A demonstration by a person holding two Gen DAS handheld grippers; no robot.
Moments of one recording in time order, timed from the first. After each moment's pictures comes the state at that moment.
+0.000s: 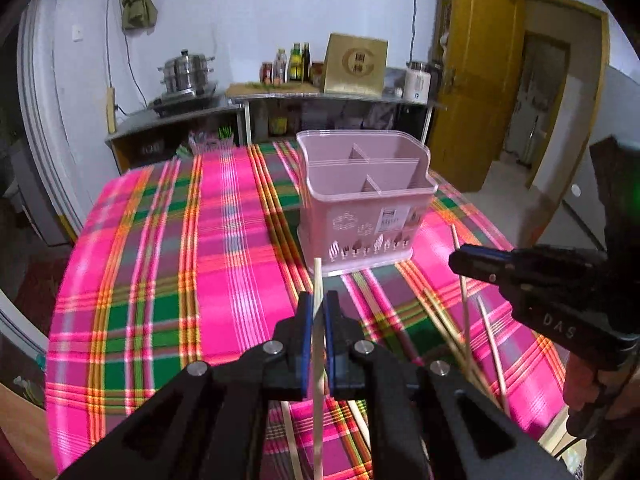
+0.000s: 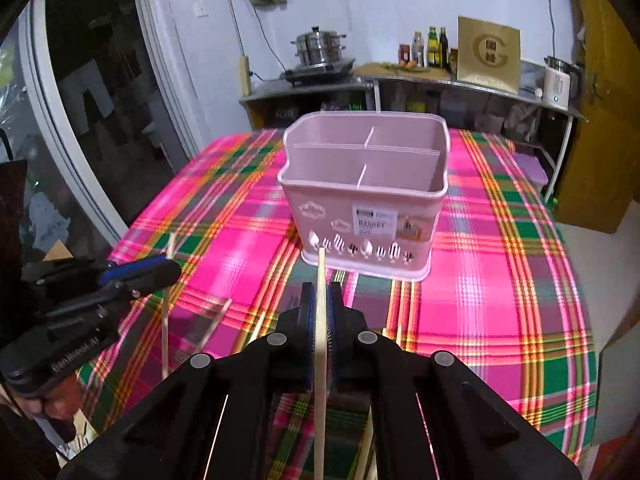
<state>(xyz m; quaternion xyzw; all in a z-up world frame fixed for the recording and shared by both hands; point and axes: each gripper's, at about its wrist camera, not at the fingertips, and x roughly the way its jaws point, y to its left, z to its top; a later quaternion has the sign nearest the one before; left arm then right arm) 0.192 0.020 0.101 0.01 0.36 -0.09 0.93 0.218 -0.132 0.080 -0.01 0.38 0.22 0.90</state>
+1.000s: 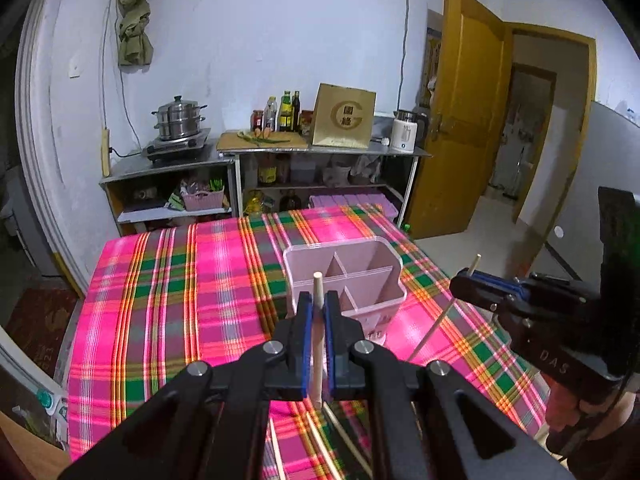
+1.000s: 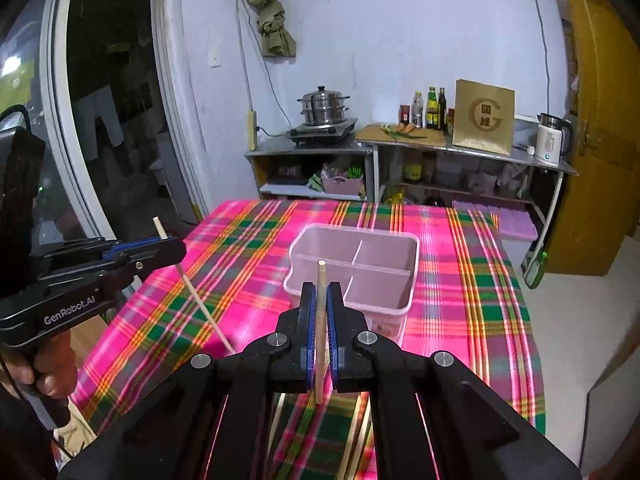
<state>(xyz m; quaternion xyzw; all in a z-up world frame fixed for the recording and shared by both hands) 0.226 0.017 0.196 -0.01 0.30 -0.12 0.95 0.230 -0.149 0.170 -0.01 0.30 0.22 0.93</state>
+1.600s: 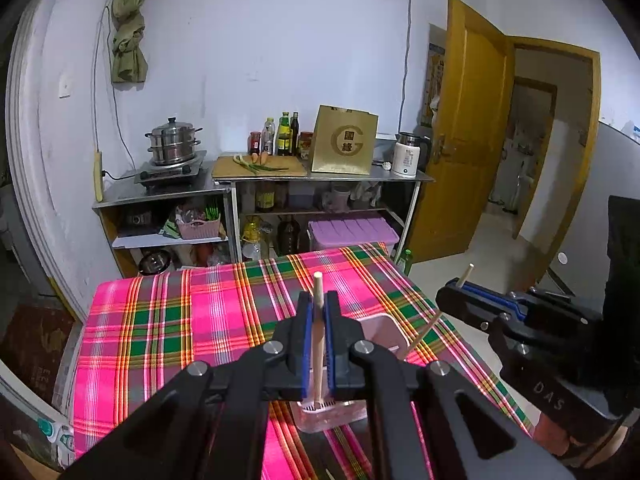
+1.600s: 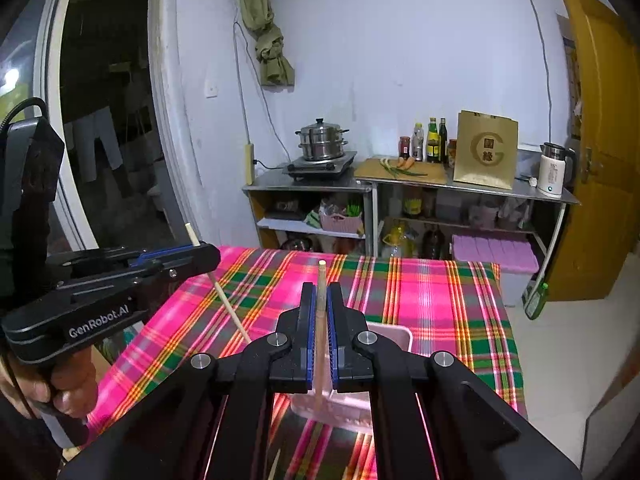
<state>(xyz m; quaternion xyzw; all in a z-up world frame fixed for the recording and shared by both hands) 0.298 0.010 0.238 -0.01 0.28 -0.12 0.95 0.291 -0.135 0.217 0.00 0.26 0.22 0.94</state>
